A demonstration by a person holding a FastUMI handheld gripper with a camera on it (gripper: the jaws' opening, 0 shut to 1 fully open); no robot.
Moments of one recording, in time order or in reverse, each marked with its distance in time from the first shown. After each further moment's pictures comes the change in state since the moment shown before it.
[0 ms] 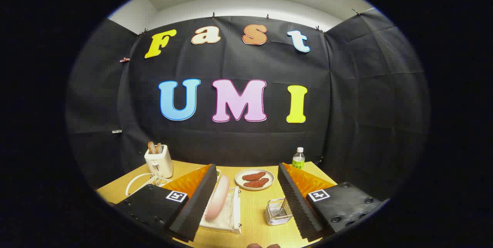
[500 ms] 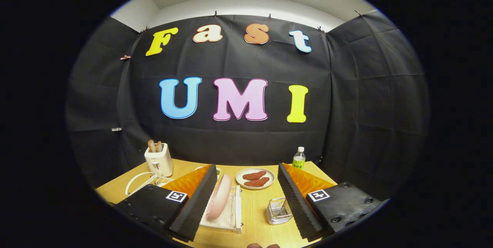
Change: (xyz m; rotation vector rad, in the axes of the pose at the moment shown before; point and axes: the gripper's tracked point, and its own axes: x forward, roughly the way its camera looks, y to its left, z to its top) arm -0.001 0.011 -0.001 -0.009 0.012 -0.004
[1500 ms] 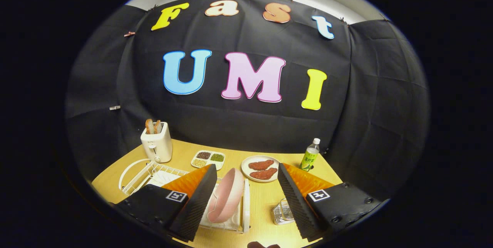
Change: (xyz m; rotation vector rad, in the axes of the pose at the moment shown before) arm 0.078 0.048 -0.037 -0.100 0.220 0.035
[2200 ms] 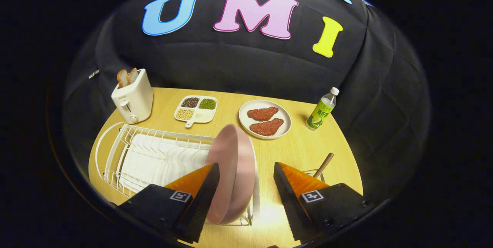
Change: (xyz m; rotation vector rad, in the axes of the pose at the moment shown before) arm 0.081 0.010 -0.113 -0.024 0.482 -0.071
